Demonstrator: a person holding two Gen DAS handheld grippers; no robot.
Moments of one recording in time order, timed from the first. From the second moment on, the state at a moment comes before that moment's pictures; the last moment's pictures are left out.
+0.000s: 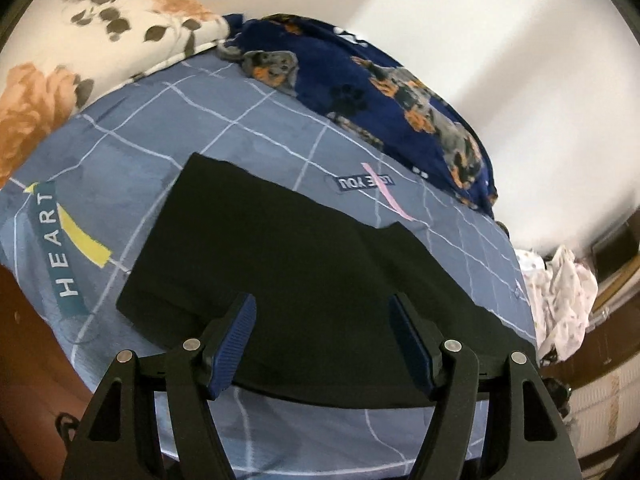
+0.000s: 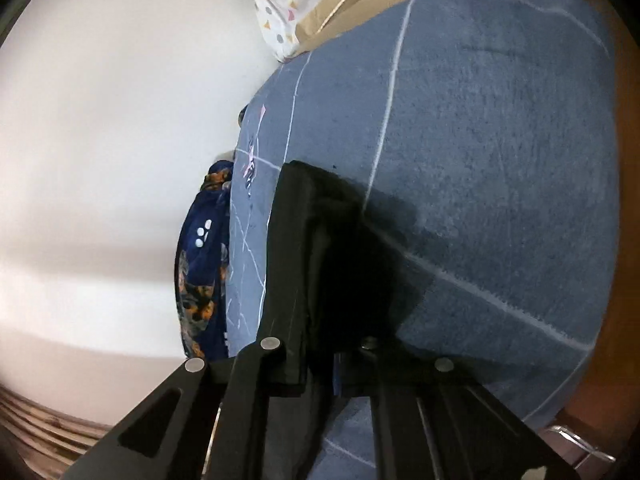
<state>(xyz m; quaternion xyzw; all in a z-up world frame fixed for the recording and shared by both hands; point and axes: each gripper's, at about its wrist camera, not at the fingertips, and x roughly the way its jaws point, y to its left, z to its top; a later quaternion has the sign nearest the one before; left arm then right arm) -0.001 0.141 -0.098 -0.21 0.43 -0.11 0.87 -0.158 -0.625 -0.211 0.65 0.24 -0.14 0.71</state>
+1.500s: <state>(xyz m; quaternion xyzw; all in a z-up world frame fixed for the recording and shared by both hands) -0.014 0.086 -0.109 0.02 0.45 -0.05 0.89 -0.054 -0.412 -0.137 0.43 0.42 -0.06 0.80</state>
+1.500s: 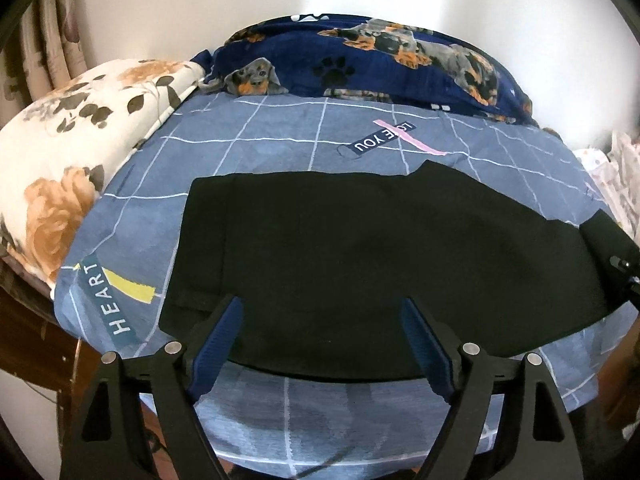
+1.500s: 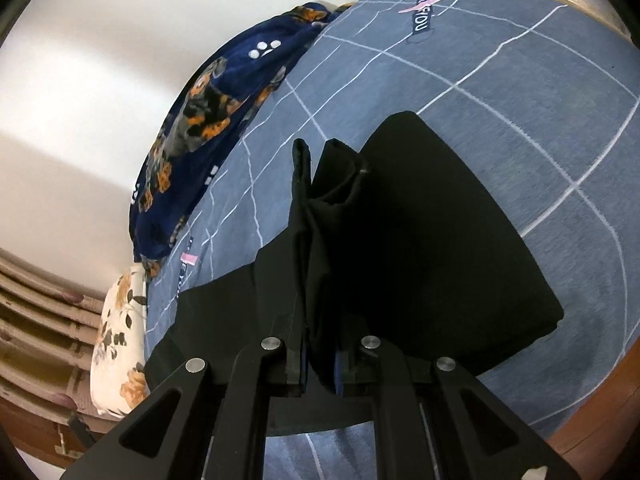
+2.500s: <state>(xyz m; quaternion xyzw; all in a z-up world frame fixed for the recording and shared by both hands) -0.010 0.083 -0.115 0.05 0.47 -0.03 0.88 -0.015 -0.282 -0.134 0.32 0.48 0.06 0.82</state>
